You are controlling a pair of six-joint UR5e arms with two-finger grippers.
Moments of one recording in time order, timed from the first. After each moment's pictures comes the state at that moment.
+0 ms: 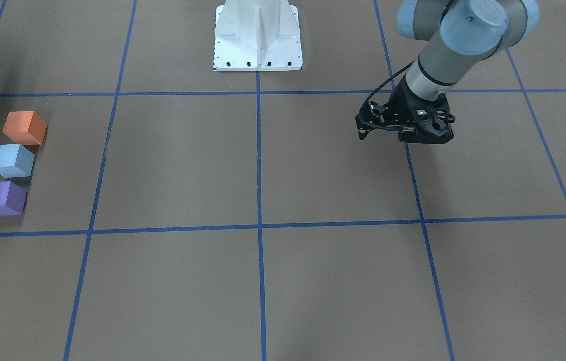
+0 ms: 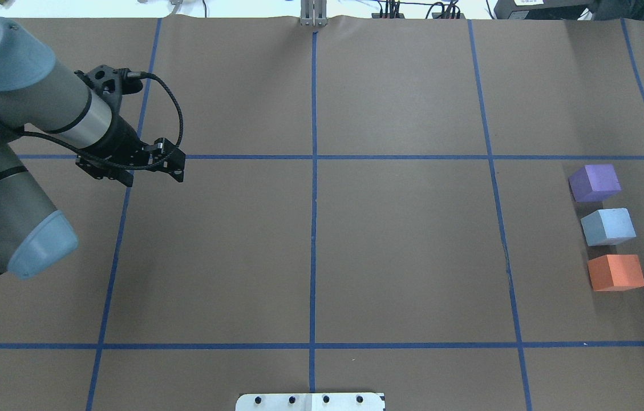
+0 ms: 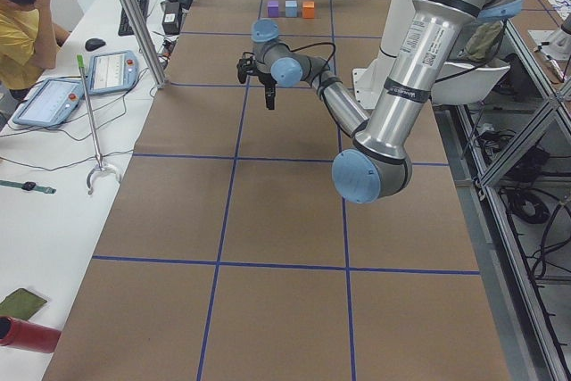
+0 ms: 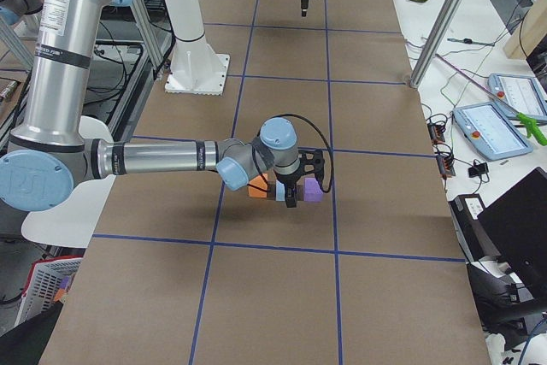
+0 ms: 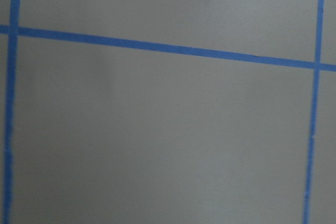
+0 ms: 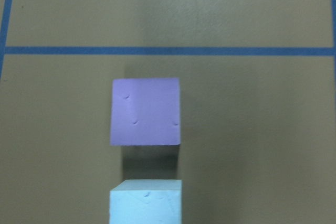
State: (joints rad) left arm -0.85 -1.93 -1.91 -1.63 -2.20 -0.97; right arm 1.28 -1.78 1.81 -1.09 2.27 0.52
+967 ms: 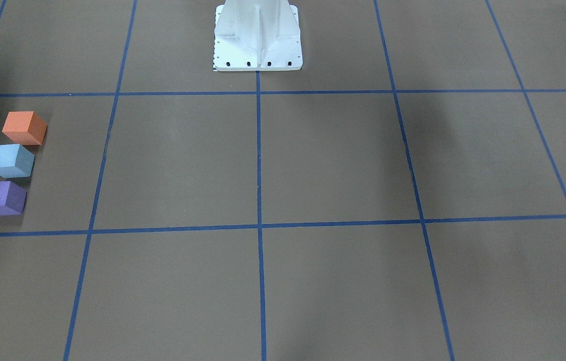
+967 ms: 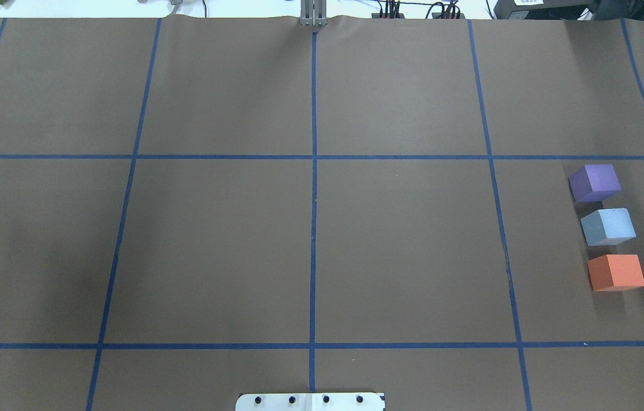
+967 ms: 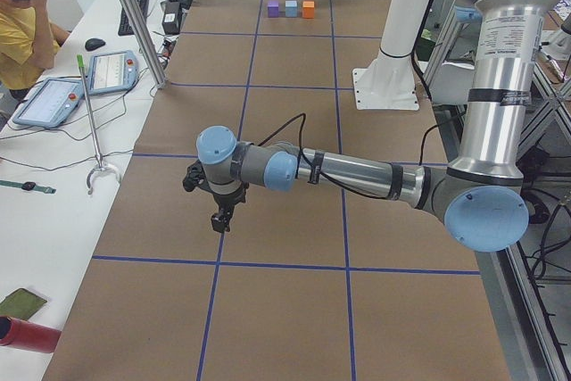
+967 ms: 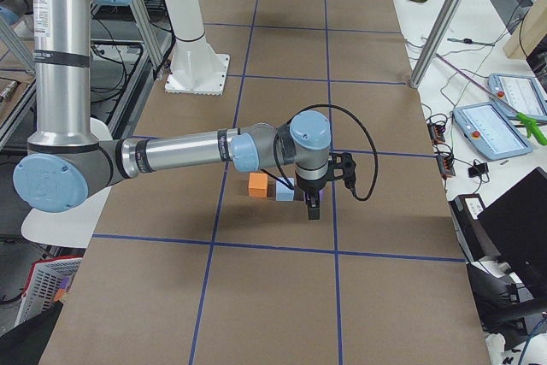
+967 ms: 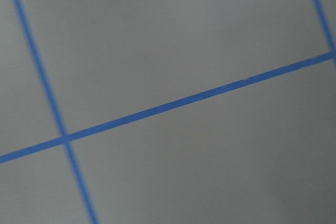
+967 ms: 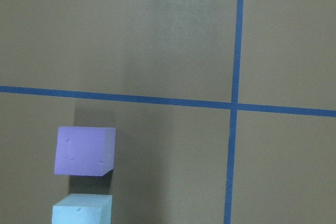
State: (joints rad) left arm -1.46 -1.64 -1.63 -1.62 -2.35 0.17; right arm 1.51 -1.63 1.81 -1.53 2.33 0.12
